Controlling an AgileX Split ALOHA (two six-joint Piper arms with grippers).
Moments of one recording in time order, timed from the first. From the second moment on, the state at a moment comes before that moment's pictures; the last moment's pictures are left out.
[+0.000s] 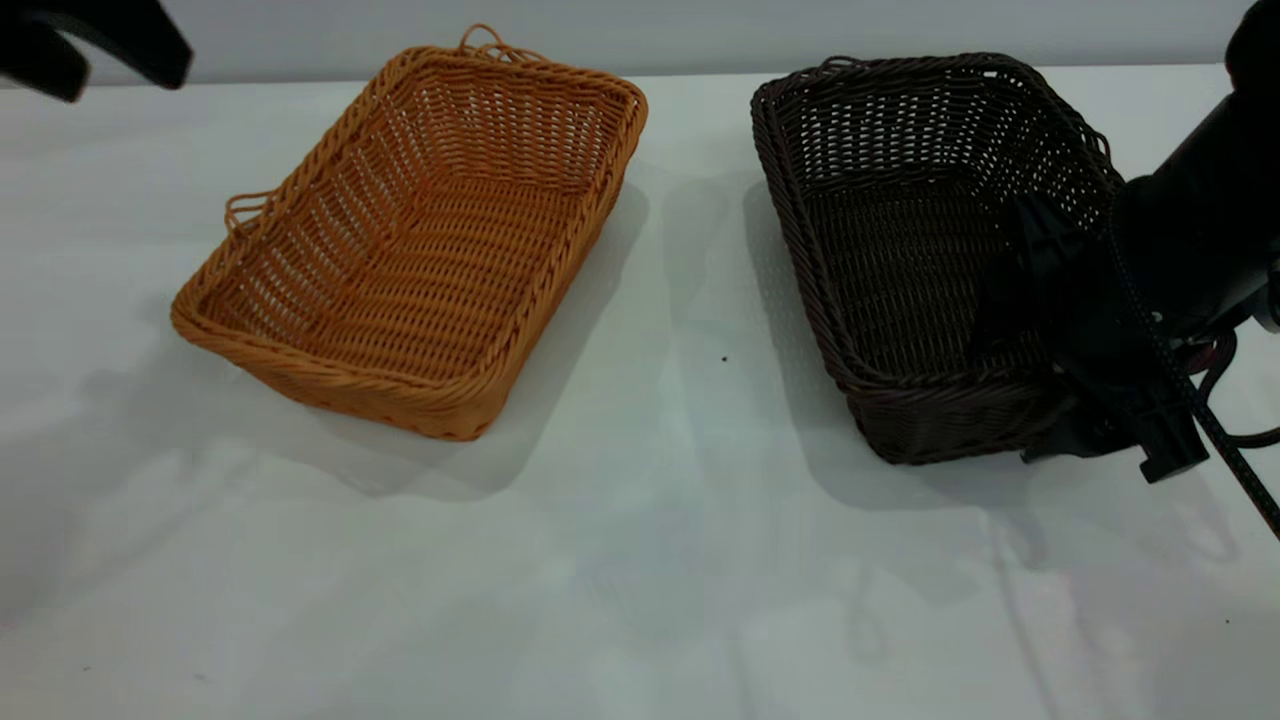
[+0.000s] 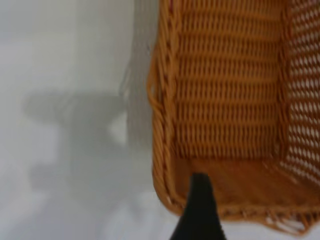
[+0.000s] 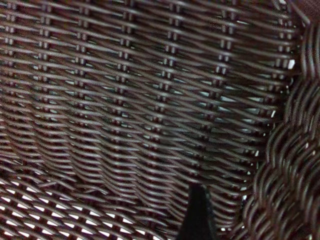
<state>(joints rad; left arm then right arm) -0.03 1.75 -1.06 -0.50 0.49 0.51 0.31 2.09 -0.74 1.80 0.02 -0.24</state>
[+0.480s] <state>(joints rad) -0.04 2.13 -1.33 -0.50 0.39 0.56 0.31 2.09 -0.74 1.80 0.02 -0.24</state>
